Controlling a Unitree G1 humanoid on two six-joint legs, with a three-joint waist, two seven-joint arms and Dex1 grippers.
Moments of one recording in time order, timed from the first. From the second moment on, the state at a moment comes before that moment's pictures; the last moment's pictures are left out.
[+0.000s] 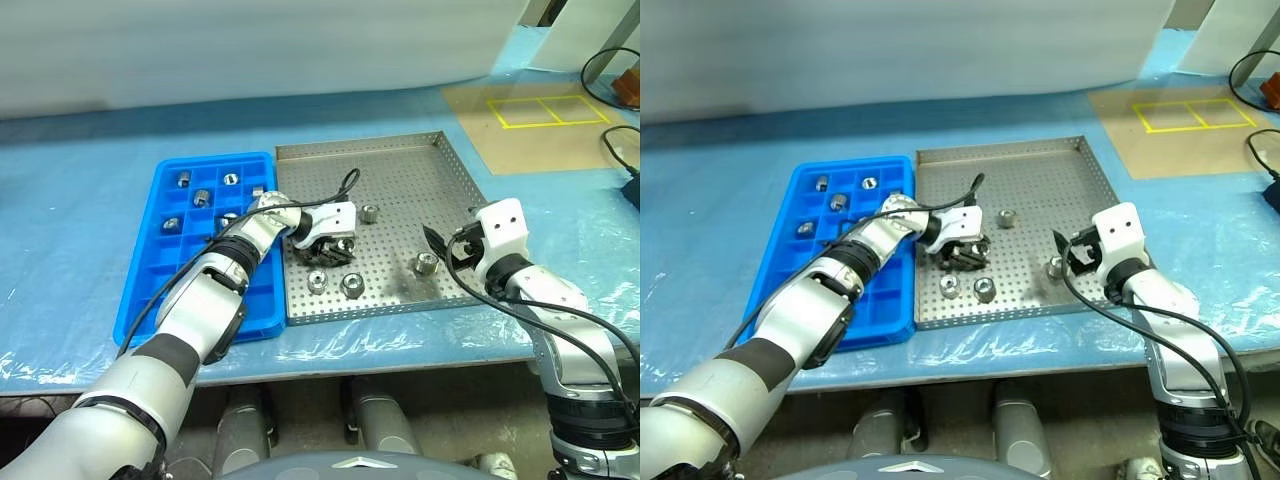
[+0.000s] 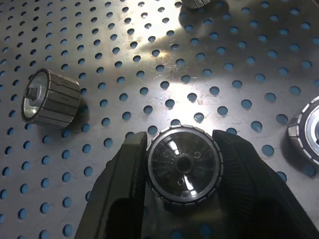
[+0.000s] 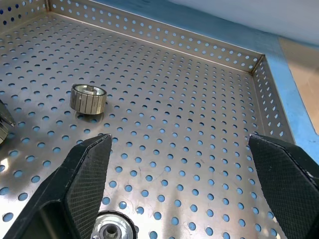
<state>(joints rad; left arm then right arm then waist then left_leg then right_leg) -1.12 0.12 -0.35 1.18 0.21 -0.31 -1.11 -0.12 -0.51 -0.16 -0.40 0.16 0.58 0.37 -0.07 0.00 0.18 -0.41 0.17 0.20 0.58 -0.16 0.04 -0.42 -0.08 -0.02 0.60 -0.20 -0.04</state>
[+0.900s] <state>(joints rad) -0.55 0.45 0.00 0.18 -0.14 0.15 -0.99 -0.48 -0.48 0.01 -0.16 0.27 0.52 0.67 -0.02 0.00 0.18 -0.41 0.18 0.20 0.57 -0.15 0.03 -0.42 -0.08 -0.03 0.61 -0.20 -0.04</state>
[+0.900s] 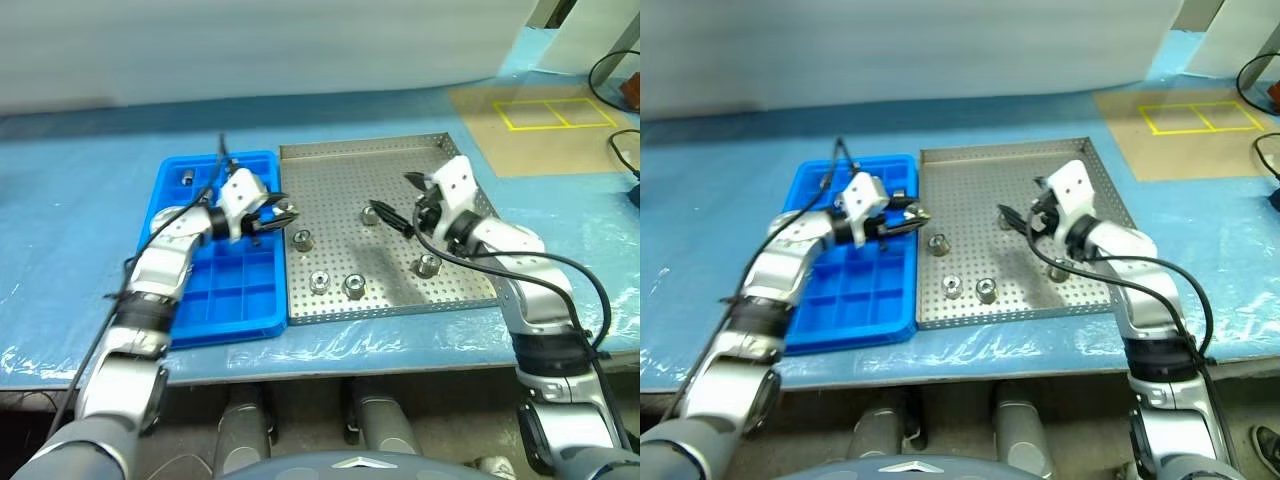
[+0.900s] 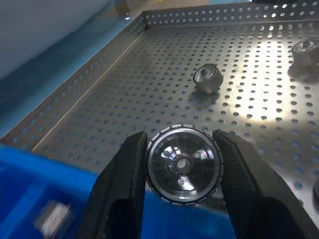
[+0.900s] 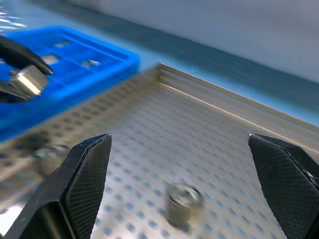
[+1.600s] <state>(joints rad) -0.04 0.59 0.29 -0.37 -0.30 0.47 -0.68 -0.73 -0.31 0.28 0.17 0.28 0.39 1.07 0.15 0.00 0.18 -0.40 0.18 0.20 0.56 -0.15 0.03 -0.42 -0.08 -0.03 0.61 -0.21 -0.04</state>
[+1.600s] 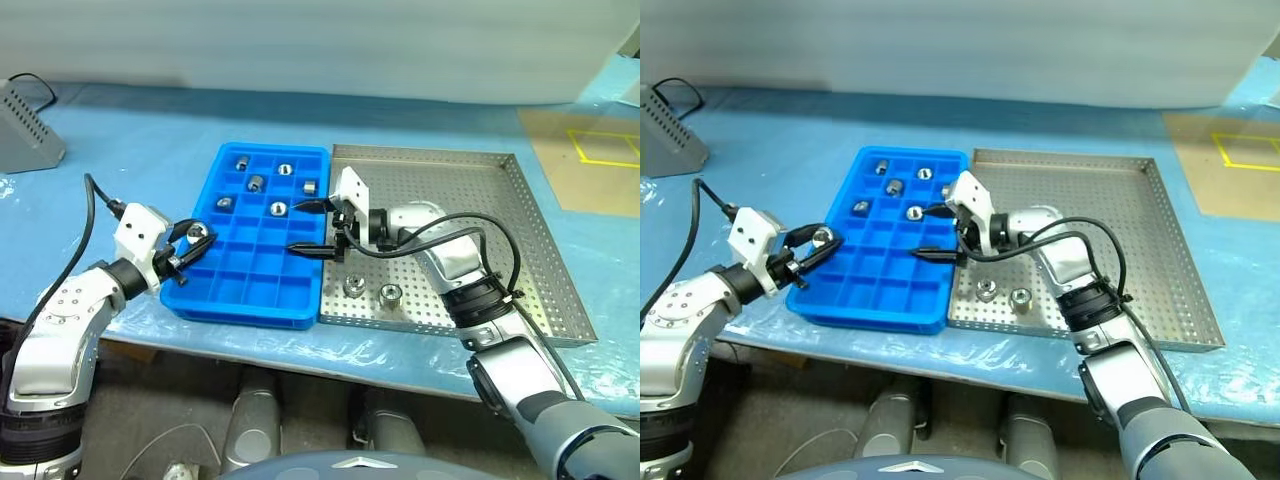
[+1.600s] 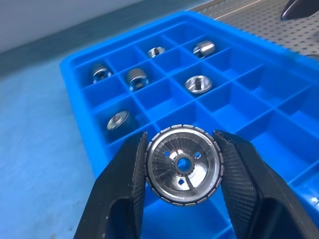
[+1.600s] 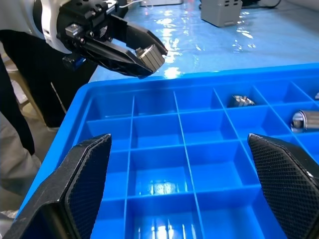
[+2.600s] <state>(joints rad) -0.12 0.60 0.19 -0.22 -0.25 0.42 -0.63 -0.69 -0.29 0.29 0.16 0.25 0.39 1.02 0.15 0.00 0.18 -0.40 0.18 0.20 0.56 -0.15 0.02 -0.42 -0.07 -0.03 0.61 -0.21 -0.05</state>
